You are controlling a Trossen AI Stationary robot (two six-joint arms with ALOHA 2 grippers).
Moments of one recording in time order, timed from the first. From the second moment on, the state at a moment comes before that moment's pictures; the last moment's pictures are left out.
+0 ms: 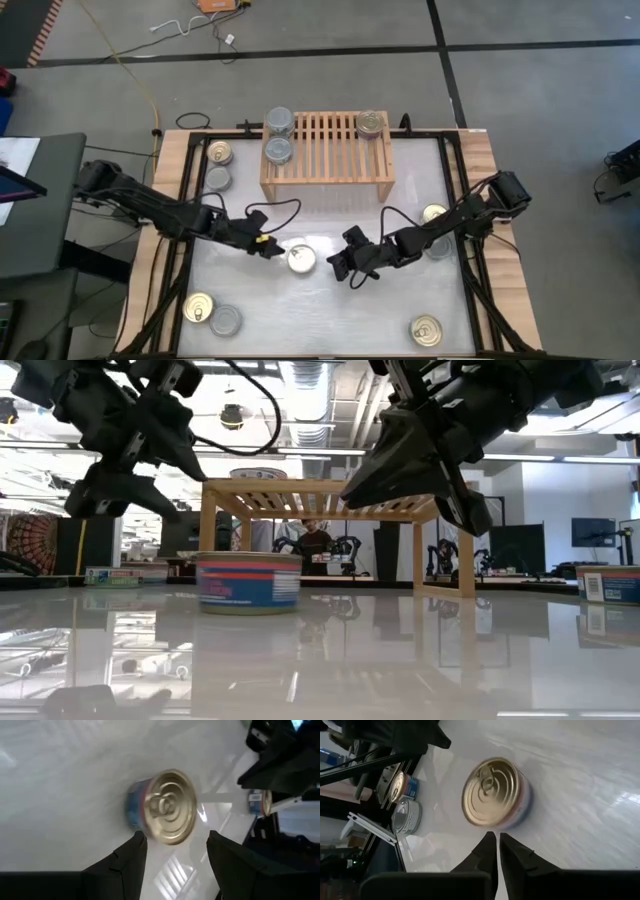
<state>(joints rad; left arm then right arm) -0.29 1.17 0.58 -0.05 -0.15 -1.37 0.37 1.71 0.90 0.19 0.37 1.23</state>
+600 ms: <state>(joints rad) -0.31 1.17 0.58 -0.12 -0.19 -1.44 0.35 1.73 0.90 0.24 0.36 1.28</state>
